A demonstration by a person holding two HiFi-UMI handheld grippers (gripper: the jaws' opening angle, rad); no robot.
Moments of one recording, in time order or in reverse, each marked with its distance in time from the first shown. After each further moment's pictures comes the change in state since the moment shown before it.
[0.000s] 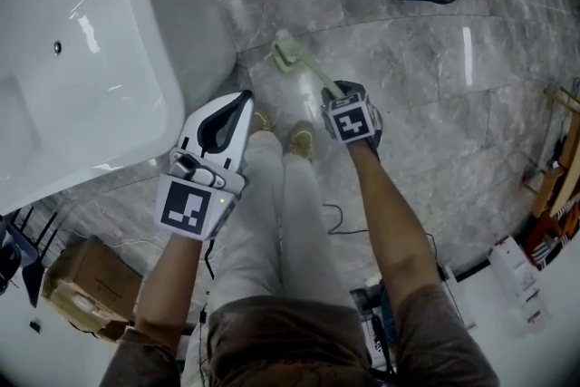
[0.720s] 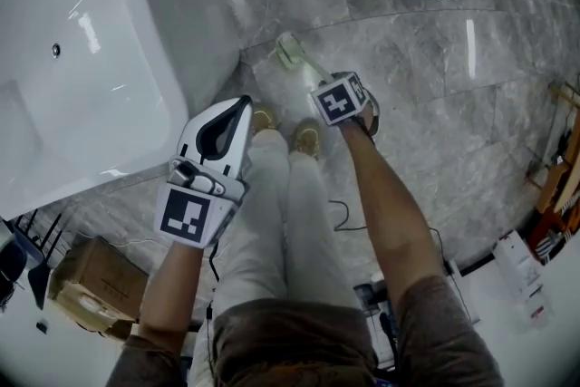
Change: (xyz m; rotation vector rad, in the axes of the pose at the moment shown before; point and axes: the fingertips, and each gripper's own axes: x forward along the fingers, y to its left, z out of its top) left arm -0.005 0.011 -0.014 -0.033 0.034 -0.011; right arm 0.037 0.008 0.006 -0.061 0.190 -0.010
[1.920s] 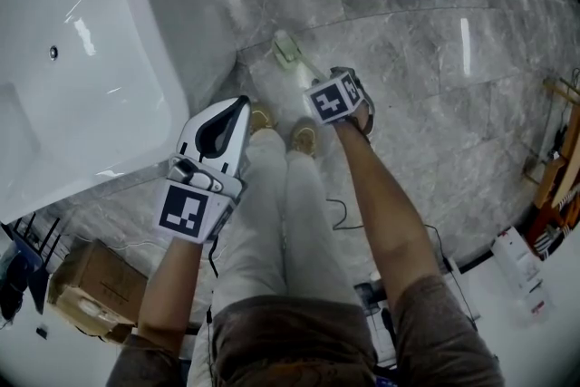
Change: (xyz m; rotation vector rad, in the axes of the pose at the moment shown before) left arm -0.006 -0.002 -0.005 -0.021 0.007 -0.020; right arm -0.012 -0.003 0.007 0.007 -0.021 -0.075
